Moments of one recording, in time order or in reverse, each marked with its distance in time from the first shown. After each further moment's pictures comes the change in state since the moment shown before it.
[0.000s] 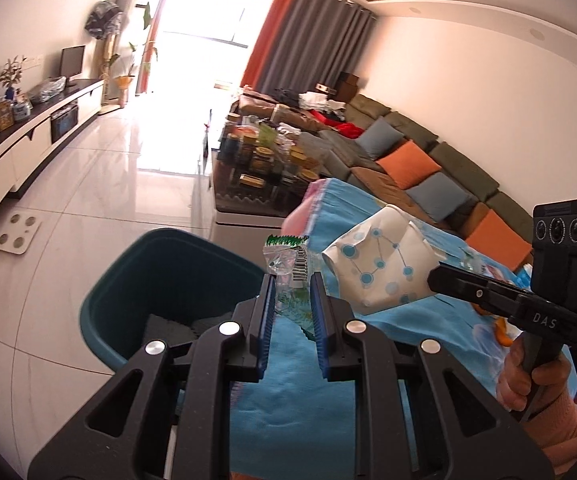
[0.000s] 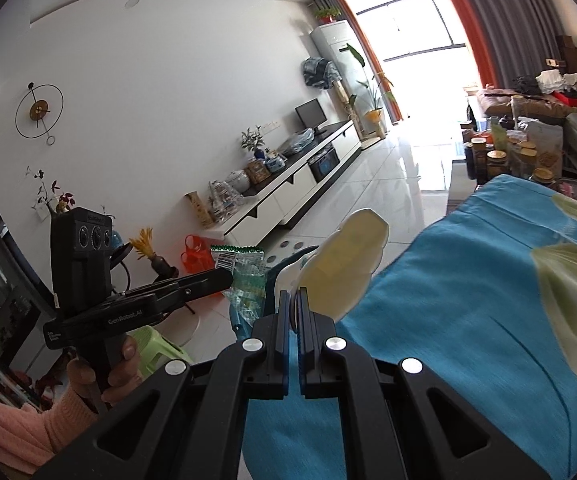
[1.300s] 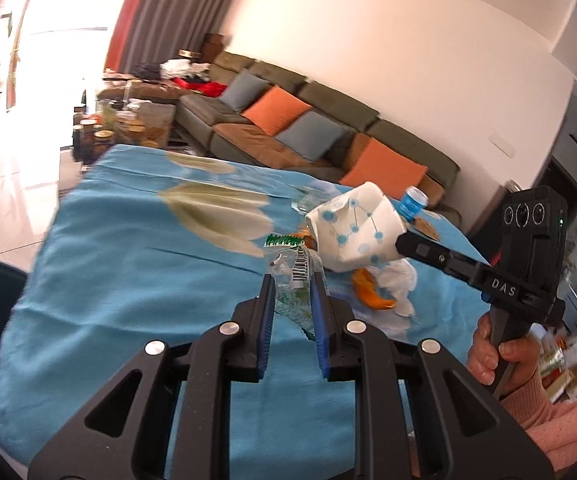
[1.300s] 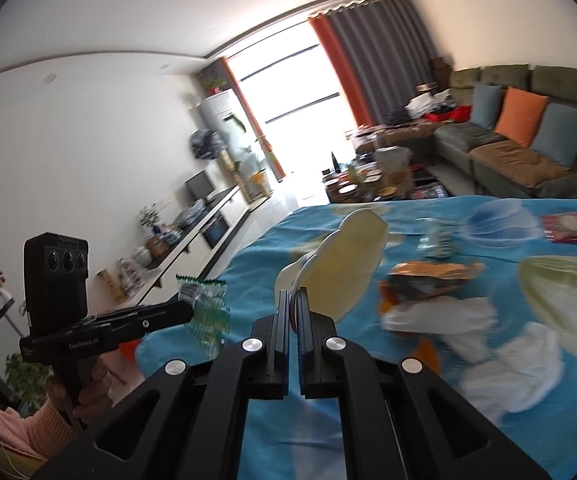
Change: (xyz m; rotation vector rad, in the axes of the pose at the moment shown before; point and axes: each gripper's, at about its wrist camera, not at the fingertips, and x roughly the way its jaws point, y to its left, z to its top) left arm 0.076 -0.202 -0.041 0.250 0.149 -0.407; right arm -0.198 -0.081 -0.083 0.180 -0.259 -0.361
